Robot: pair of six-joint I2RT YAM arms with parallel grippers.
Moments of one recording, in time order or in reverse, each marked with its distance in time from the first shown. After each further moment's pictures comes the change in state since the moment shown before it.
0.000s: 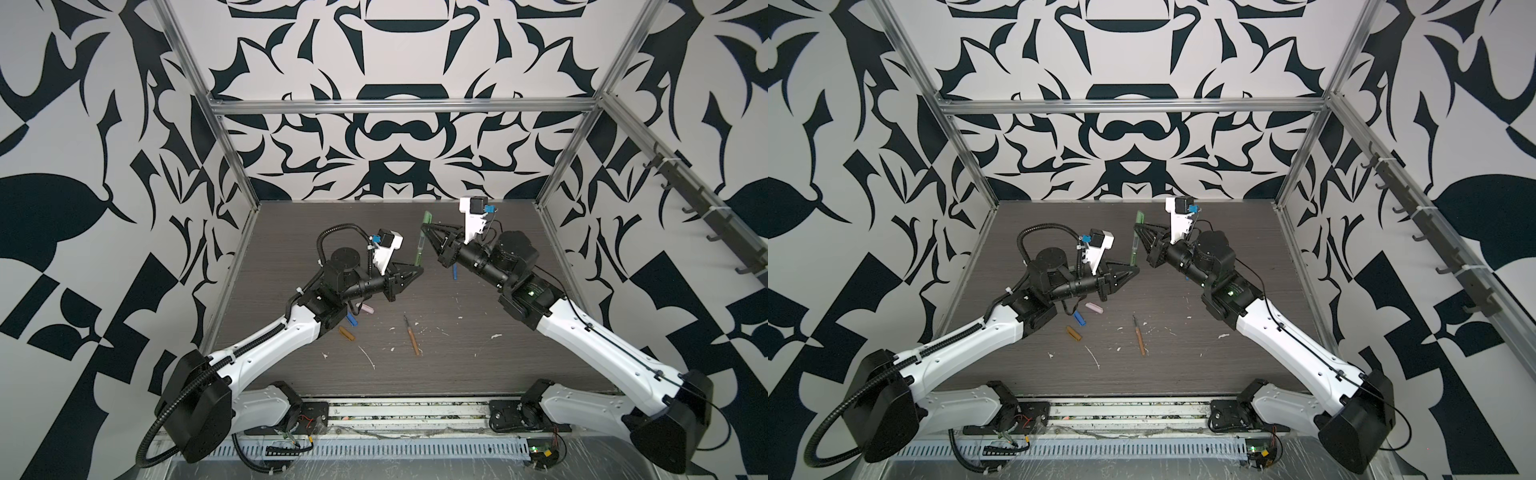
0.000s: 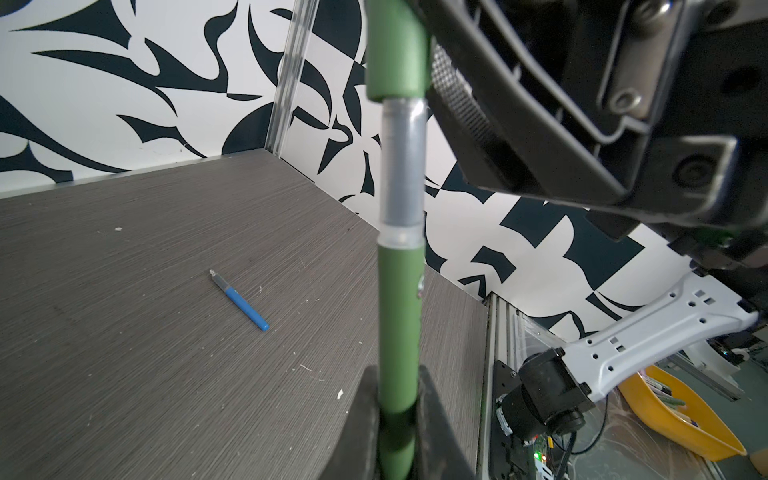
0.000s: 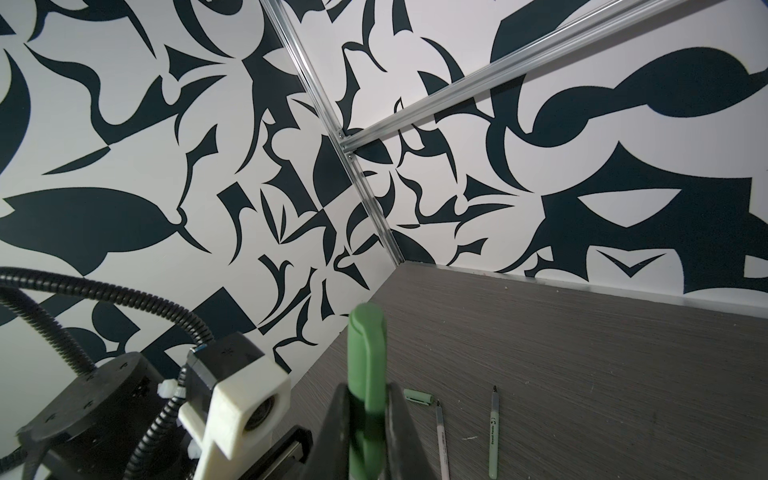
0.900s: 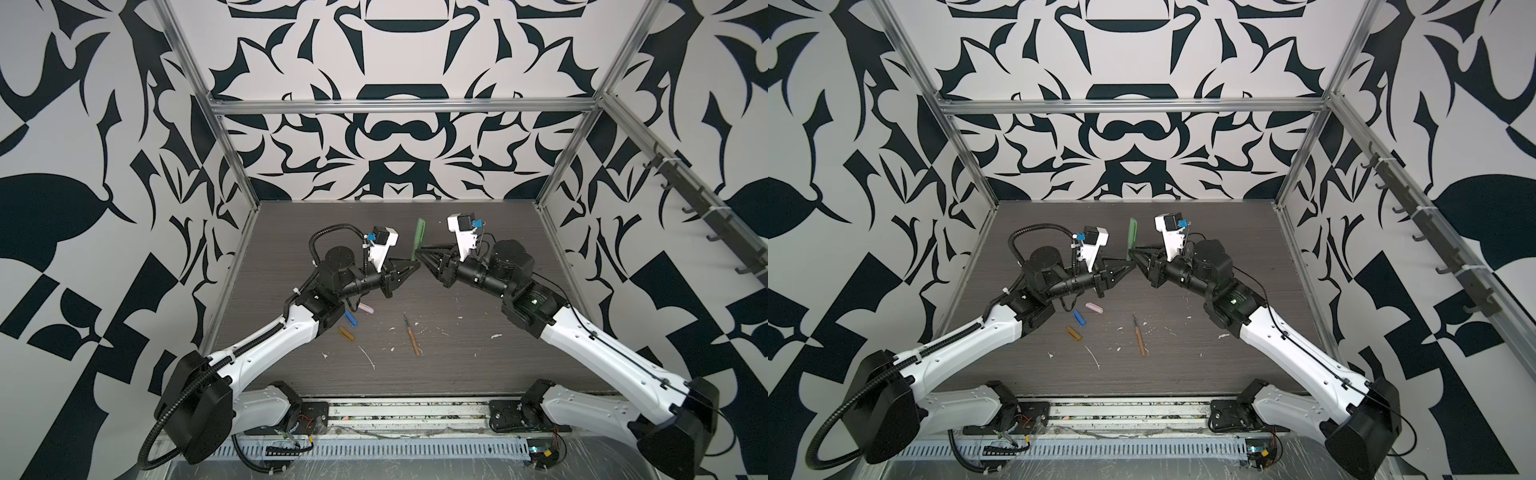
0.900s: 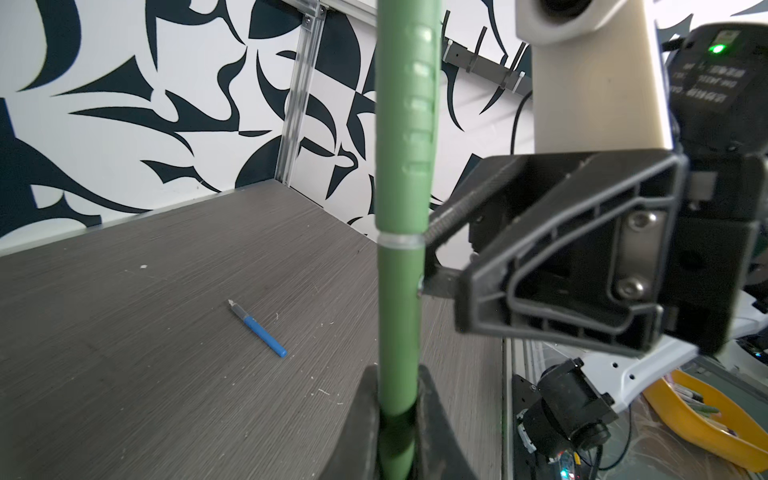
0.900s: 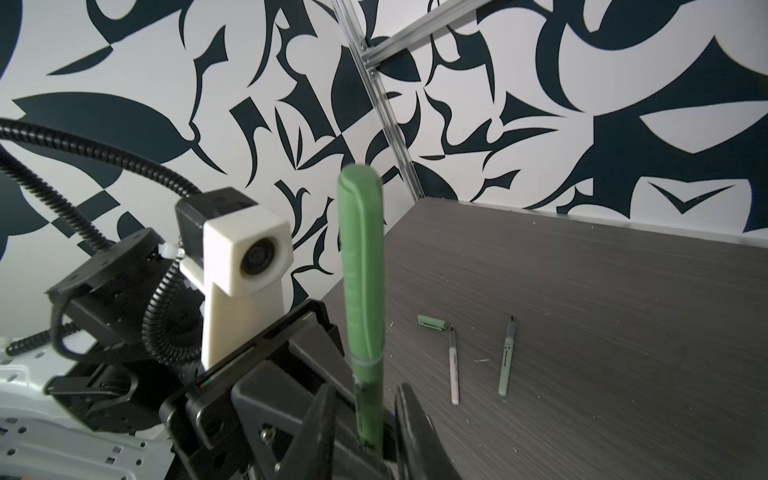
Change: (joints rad) left arm 0.026 -0.002 -0.013 0.061 -0.002 0.071; right arm 0.012 -0.052 -0.038 -0.180 -0.124 -0.045
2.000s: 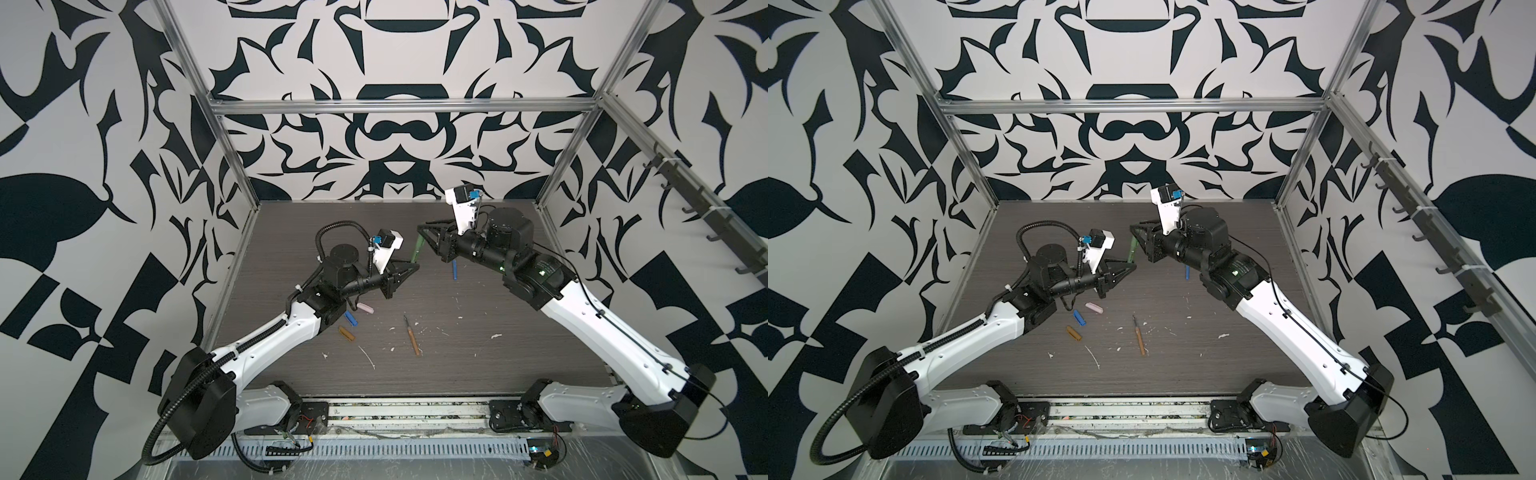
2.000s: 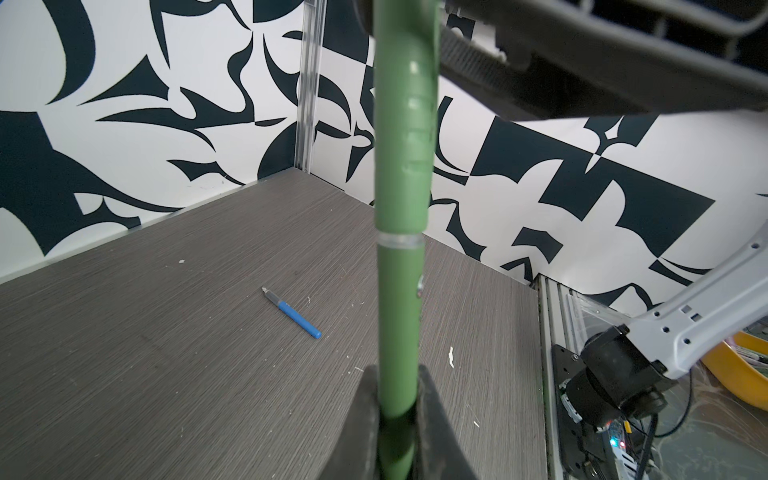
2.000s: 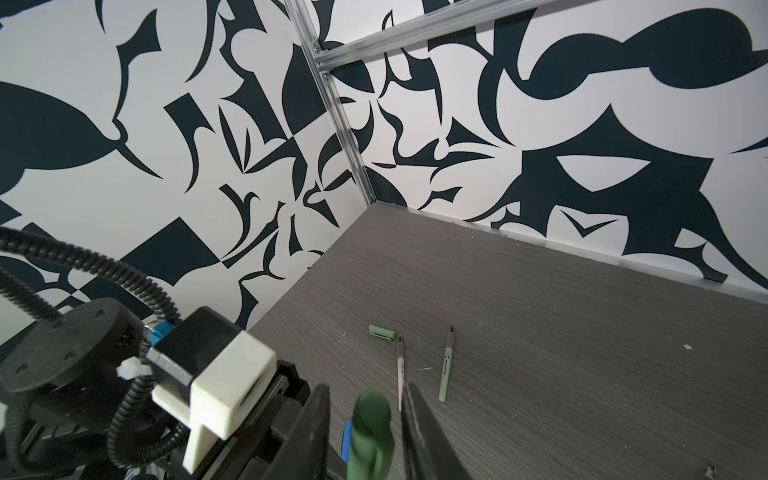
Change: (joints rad) left arm 0.003 0.024 0.023 -0.084 -0.005 0.137; right arm -0.010 0.148 0.344 -0.284 0.122 -0.110
